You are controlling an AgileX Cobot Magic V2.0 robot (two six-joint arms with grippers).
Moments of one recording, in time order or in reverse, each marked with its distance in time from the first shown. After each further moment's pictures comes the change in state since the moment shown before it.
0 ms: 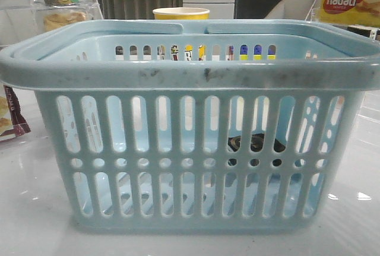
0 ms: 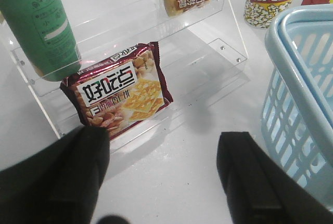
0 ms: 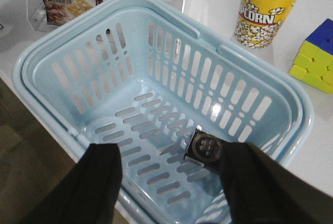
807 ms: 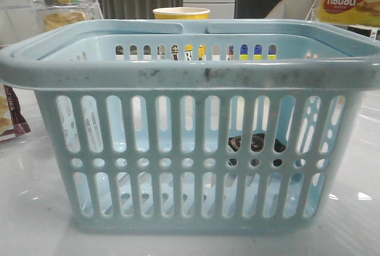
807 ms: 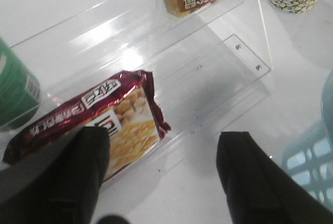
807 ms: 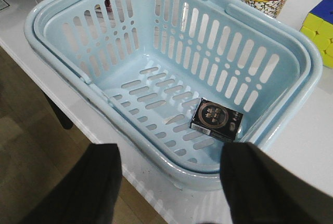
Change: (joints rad) left arm 0.000 0.717 -0.369 -0.044 -0.099 0.000; right arm 0.000 -0.182 0.164 0.000 0.010 0.000
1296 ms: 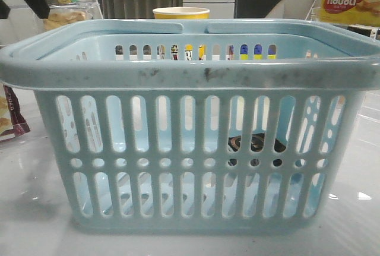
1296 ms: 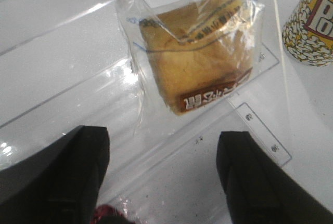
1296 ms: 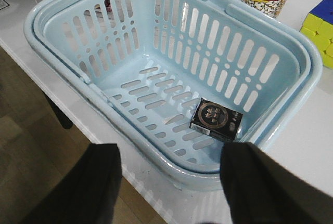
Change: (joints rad) left arm 0.000 0.481 -0.412 -0.036 -0.037 0.000; right arm 0.000 0.000 0.000 0.000 0.000 -0.004
